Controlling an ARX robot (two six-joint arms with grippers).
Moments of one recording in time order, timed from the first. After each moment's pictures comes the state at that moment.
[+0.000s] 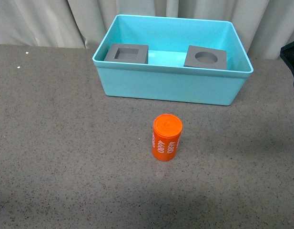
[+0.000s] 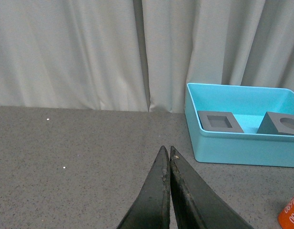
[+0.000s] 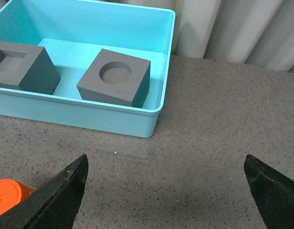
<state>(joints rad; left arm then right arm) 0.00 0.23 0.02 0.23 0.00 -0.01 0.28 1.28 0.49 0.32 0.17 0.05</state>
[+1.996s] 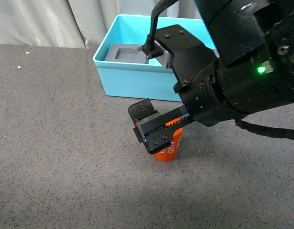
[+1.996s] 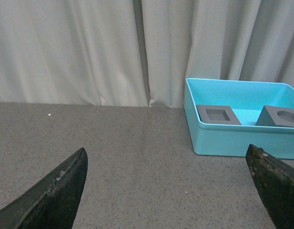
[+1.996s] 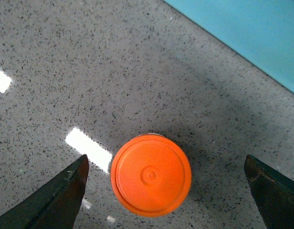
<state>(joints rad) 0.00 0.00 0.02 0.00 0.00 0.00 0.57 1.86 0.94 -0.02 -0.02 -0.02</state>
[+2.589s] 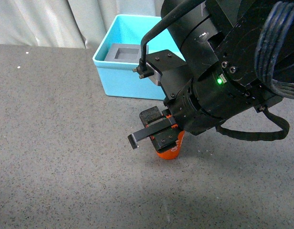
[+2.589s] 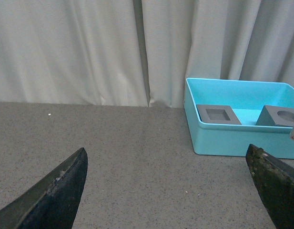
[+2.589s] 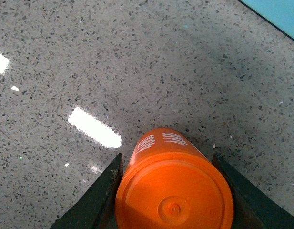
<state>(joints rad) 0.00 0.00 0.02 0.00 0.00 0.00 0.56 2.00 1.06 -0.13 -0.01 0.01</state>
